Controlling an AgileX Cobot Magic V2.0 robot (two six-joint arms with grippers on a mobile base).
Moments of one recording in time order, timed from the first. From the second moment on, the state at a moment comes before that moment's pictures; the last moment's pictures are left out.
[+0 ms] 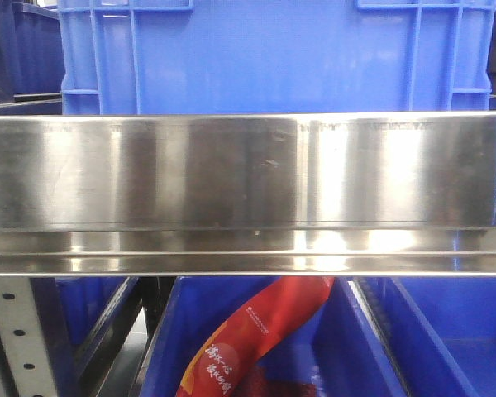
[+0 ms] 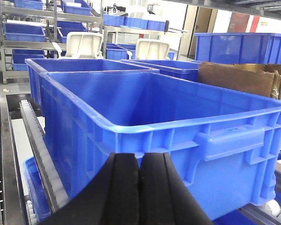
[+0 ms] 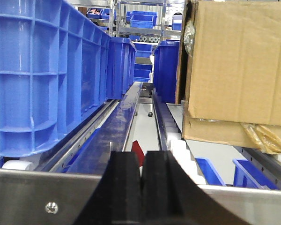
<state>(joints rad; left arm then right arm) -0.51 0.64 -0.58 -0.35 0.02 0.26 0.06 0.00 0.00 0.08 0.03 -0.09</state>
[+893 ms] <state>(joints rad) -0.08 0.12 -0.09 0.05 0.04 -0.03 0.06 0.00 0.00 0.08 0.03 -0.09</state>
